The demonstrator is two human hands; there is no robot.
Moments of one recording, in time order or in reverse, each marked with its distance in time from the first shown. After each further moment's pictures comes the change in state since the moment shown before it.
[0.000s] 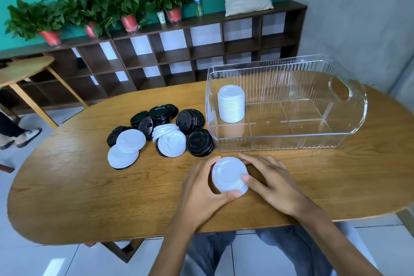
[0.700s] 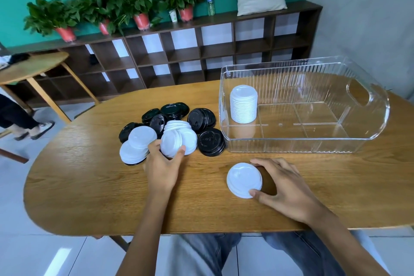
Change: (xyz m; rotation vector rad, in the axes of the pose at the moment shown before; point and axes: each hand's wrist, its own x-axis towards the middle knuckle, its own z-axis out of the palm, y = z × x) left_hand 0.044 -0.076 -0.060 0.008 0.473 -0.416; right_hand 0.000 -0.001 0.002 -0.105 -0.035 -0.002
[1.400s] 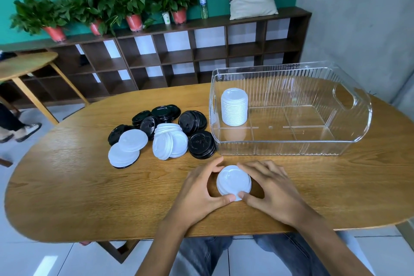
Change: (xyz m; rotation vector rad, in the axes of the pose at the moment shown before) left_hand -0.077 0.038 0.023 0.031 -0.616 0.443; right_hand 0.001 0.006 0.006 -0.127 -0.032 -0.056
